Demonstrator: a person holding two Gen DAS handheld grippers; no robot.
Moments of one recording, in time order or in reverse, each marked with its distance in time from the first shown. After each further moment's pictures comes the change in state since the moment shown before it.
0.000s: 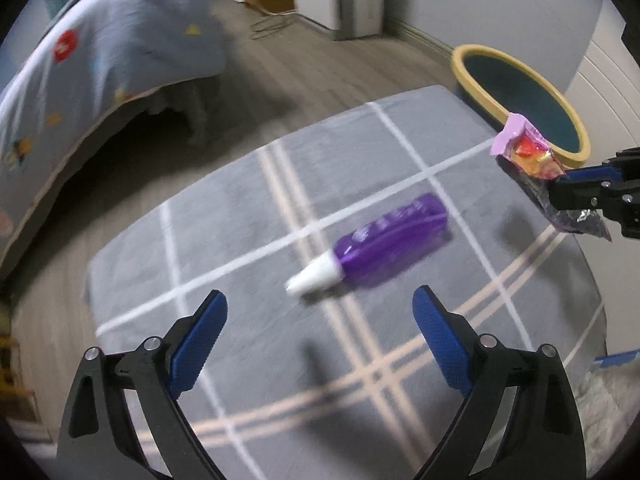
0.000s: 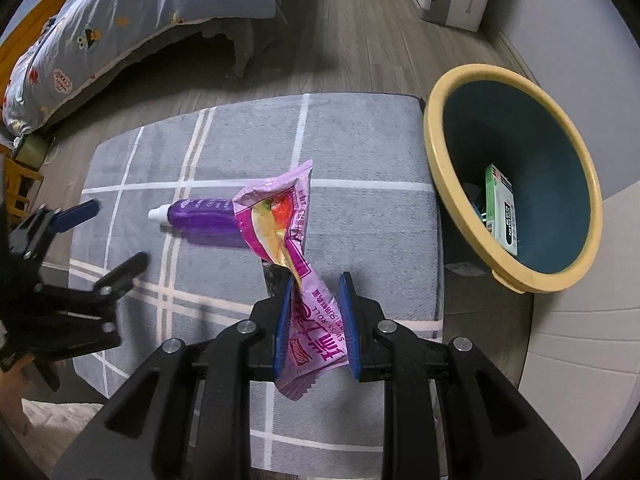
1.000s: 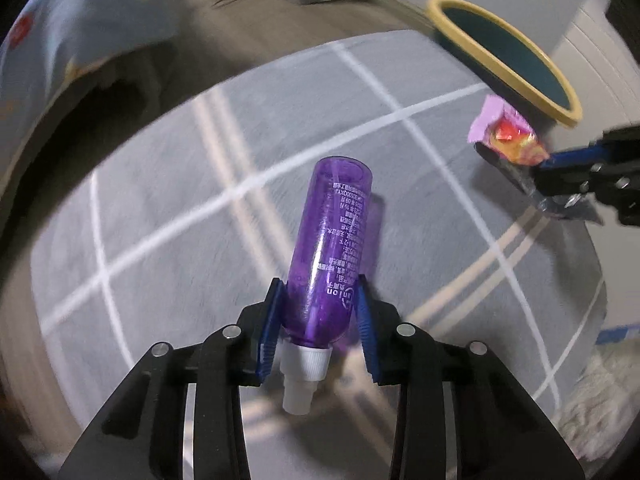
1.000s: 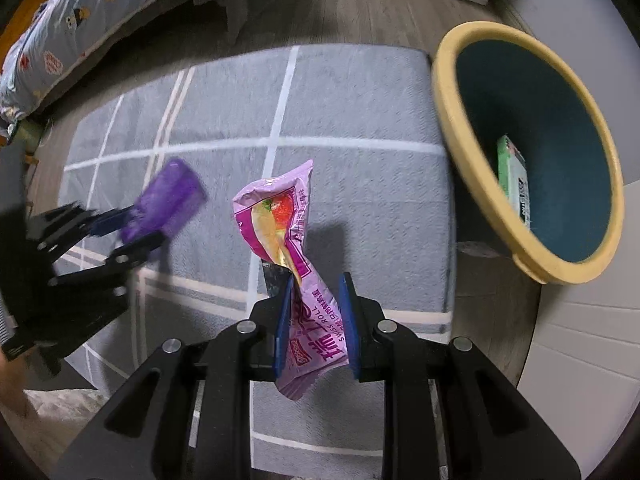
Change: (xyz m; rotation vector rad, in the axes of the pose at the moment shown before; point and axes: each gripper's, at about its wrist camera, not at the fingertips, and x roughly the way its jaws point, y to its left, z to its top) left arm 0.036 -0.011 -0.027 -0.007 0.116 -0.106; right arm 0.045 0.005 -0.007 -0.036 0.112 -0.008
